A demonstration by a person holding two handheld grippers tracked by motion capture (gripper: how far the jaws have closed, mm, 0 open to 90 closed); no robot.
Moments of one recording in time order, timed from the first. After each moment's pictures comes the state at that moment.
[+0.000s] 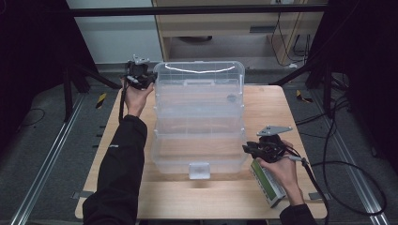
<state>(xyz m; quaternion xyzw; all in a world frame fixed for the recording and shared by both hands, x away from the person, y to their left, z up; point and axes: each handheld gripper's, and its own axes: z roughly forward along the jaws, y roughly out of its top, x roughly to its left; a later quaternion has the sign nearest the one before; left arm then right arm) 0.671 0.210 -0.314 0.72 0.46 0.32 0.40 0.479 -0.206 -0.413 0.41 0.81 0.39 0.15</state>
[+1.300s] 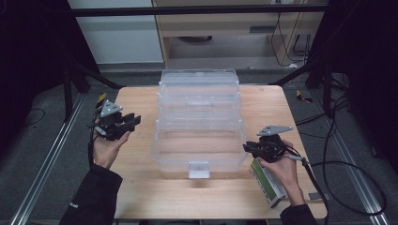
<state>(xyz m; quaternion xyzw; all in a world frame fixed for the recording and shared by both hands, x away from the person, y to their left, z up) 0.506 0.267 -0.351 0.75 0.45 0.27 0.41 0.478 -0.206 -0.410 0.41 0.81 0.40 0.15</state>
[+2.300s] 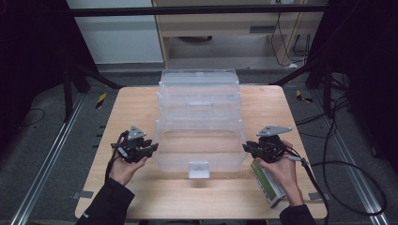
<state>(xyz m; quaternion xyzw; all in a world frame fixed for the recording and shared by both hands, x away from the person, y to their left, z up) 0.487 0.228 -0.416 0.81 0.43 0.20 0.36 0.478 -0.204 -0.412 0.41 0.81 0.40 0.16</state>
